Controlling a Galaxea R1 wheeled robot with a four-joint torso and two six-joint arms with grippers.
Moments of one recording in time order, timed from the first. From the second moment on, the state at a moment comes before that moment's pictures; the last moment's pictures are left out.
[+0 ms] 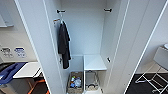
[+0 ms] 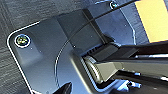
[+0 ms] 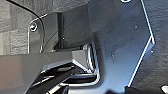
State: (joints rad) left arm 1.43 3.02 -2.81 1.86 -0.18 -1.57; right arm -1.54 3.10 -2.73 -0.03 0.08 0.02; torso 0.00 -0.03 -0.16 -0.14
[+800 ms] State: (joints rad) left arm 1.42 3.02 -2.81 1.86 -0.18 -1.57; right arm -1.52 3.10 -2.73 -0.03 0.08 0.02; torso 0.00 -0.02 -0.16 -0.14
